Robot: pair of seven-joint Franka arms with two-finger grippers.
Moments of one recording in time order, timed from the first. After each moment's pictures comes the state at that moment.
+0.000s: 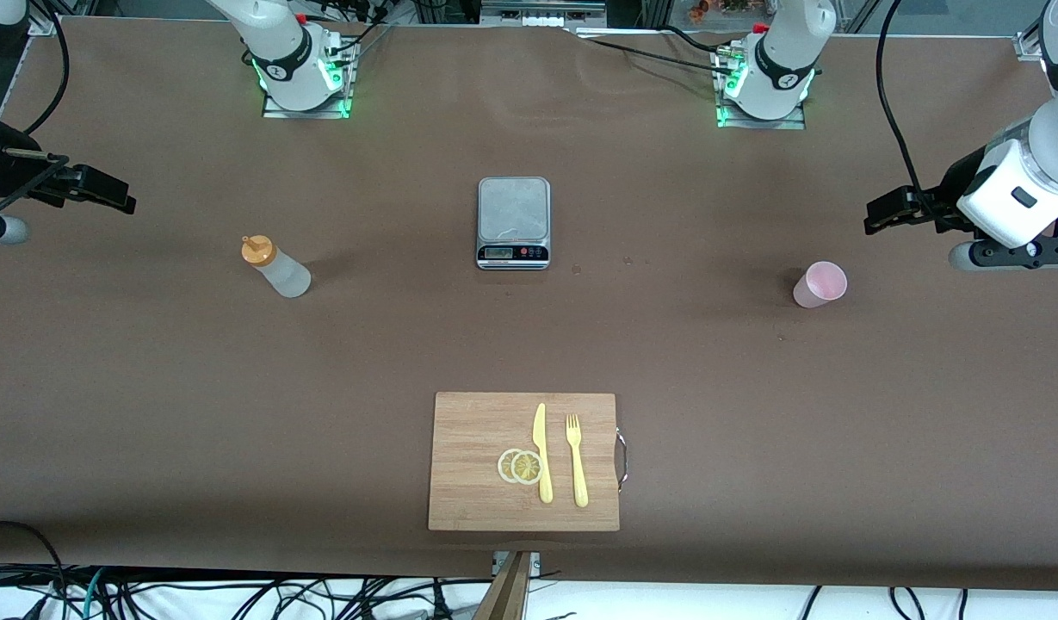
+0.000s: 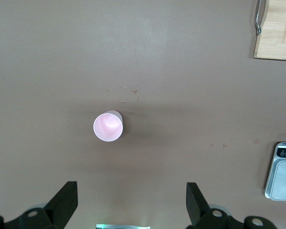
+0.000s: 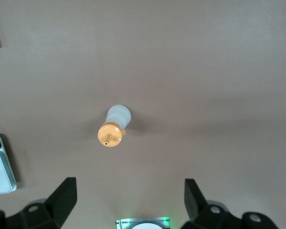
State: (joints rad) left arm -0.02 0.09 -0.04 -1.56 -0.04 1.49 -0.13; right arm 0.05 0.03 -0.09 -1.63 0.00 1.52 0.04
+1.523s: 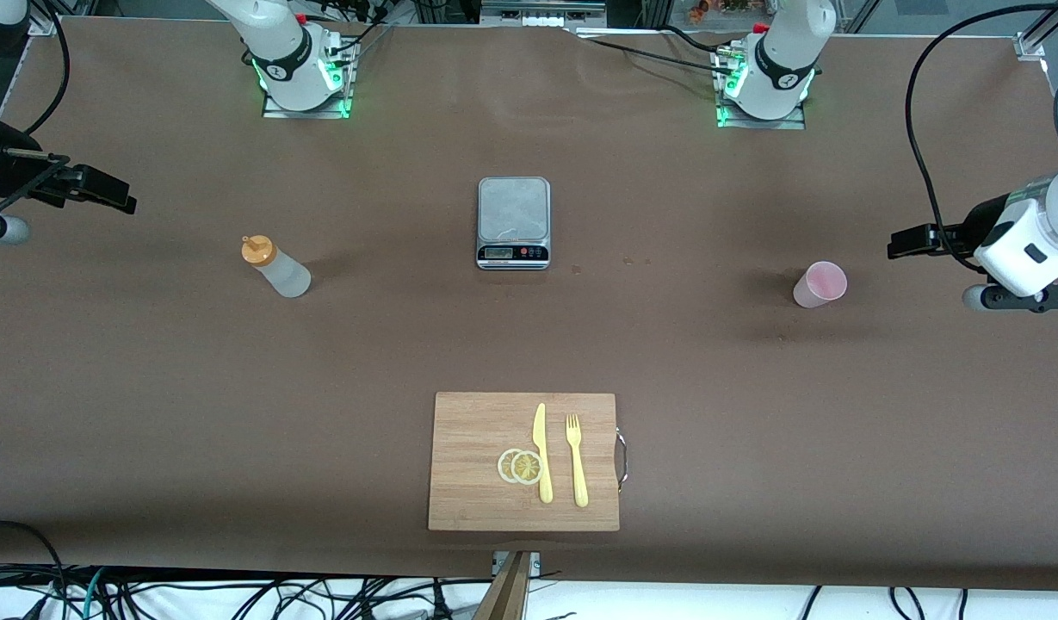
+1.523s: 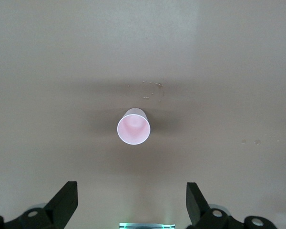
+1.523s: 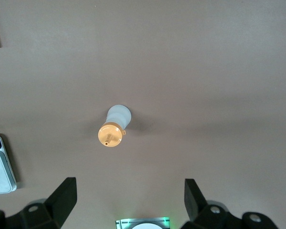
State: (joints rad) left arm 0.06 0.21 -0.01 -1.55 0.00 1.50 0.01; right arm 0.05 0.03 -0.09 -1.63 0.00 1.52 0.04
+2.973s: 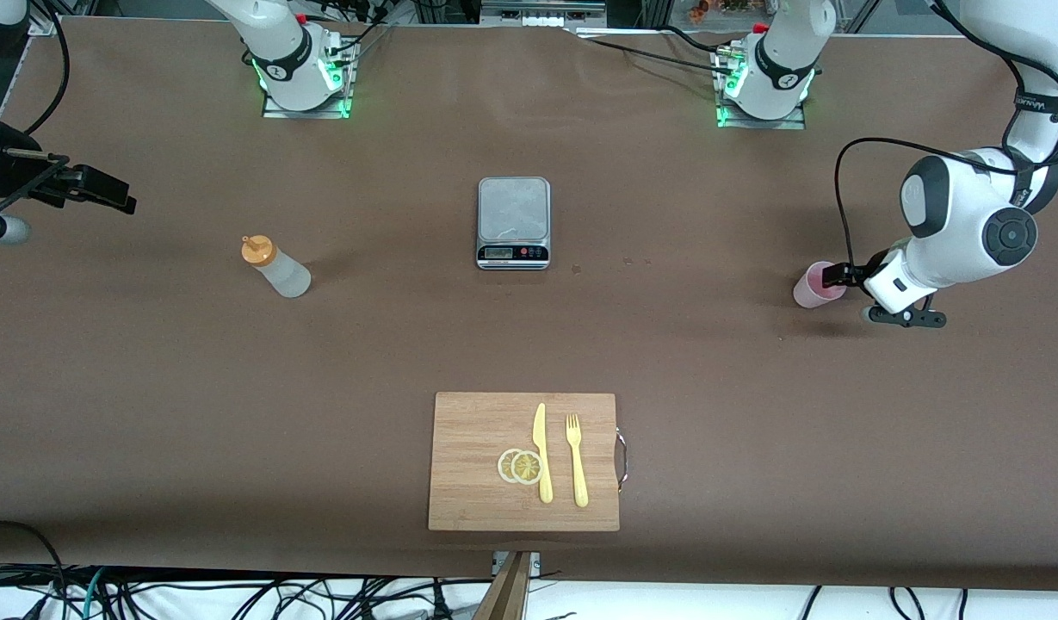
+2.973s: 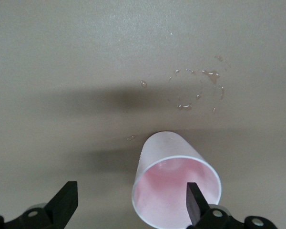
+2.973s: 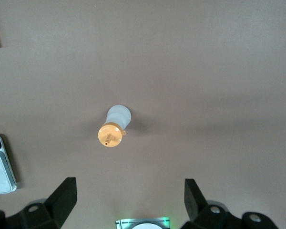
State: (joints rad) left arm 0.15 0.27 0.01 -2.20 0.00 2.28 0.24; right arm 0.05 0.03 -0.09 -1.63 0.00 1.52 0.04
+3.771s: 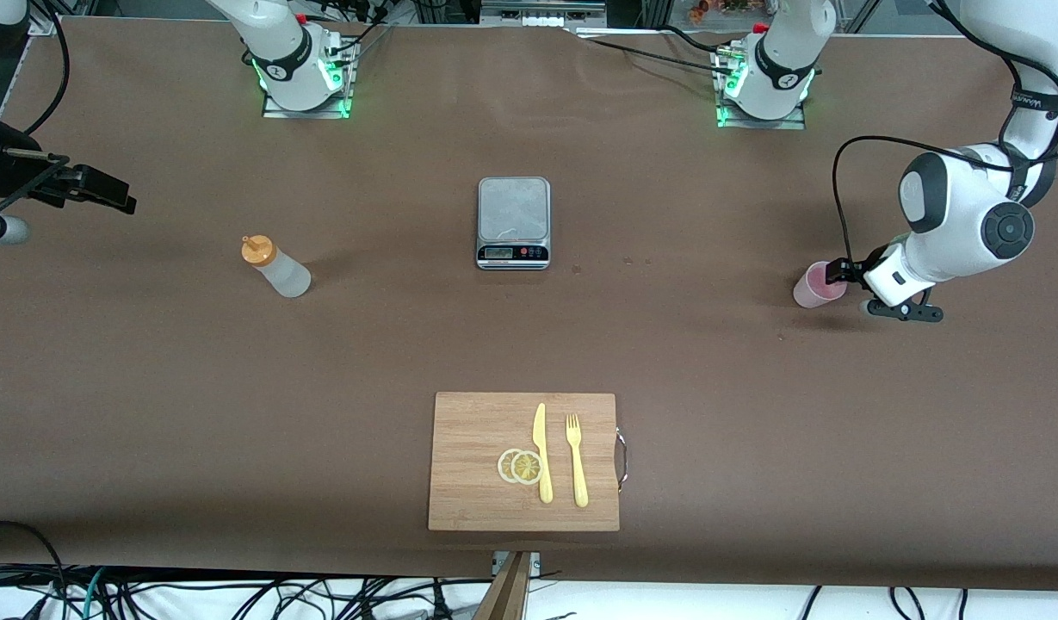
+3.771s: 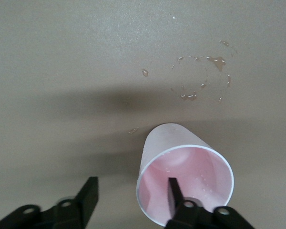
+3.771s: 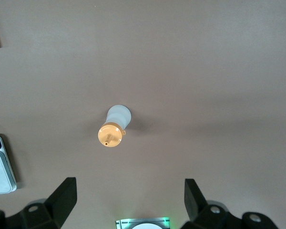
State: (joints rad) left arm 0.15 0.26 0.01 -2.25 -0.01 2.31 0.26; right arm 0.05 0.03 -0.09 -1.63 0.00 1.52 0.04
